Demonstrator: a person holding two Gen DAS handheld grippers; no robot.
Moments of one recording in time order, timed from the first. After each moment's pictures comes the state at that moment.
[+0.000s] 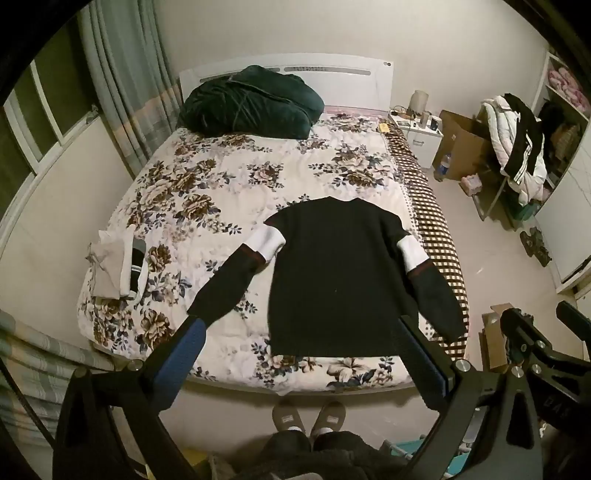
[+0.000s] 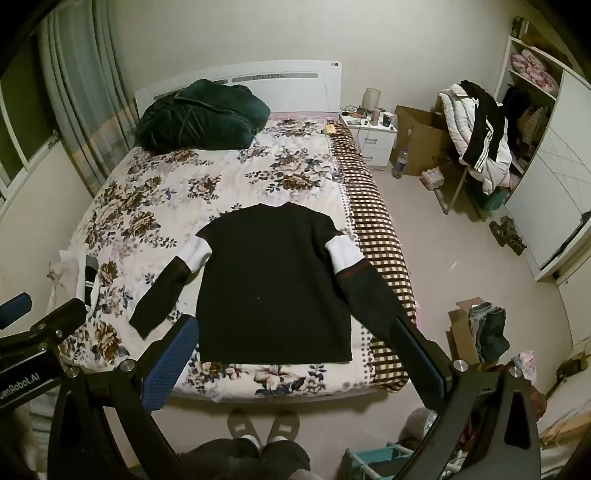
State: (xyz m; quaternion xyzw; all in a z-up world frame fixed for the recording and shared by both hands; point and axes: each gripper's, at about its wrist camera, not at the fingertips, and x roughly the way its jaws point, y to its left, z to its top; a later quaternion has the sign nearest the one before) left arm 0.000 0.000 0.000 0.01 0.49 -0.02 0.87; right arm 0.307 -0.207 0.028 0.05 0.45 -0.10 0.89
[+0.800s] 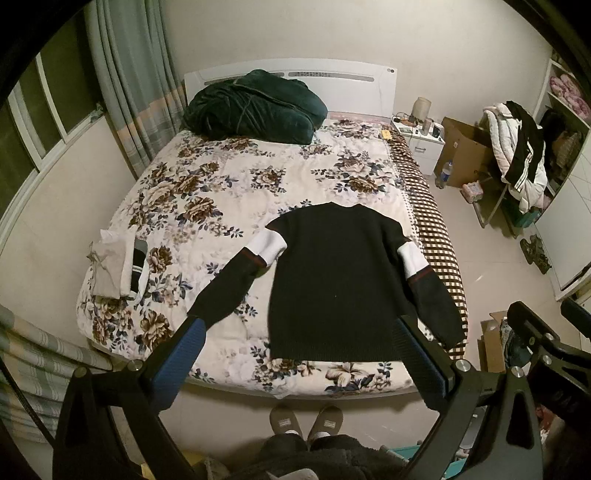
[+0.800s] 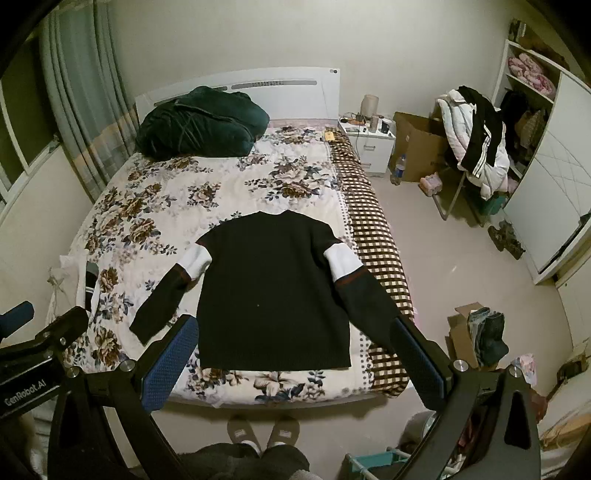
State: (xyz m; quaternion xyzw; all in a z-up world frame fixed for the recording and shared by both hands) left arm -0.001 0.001 0.001 0.01 0.48 -0.02 0.88; right arm 0.308 -0.205 0.044 0.05 0.44 -0.10 0.89
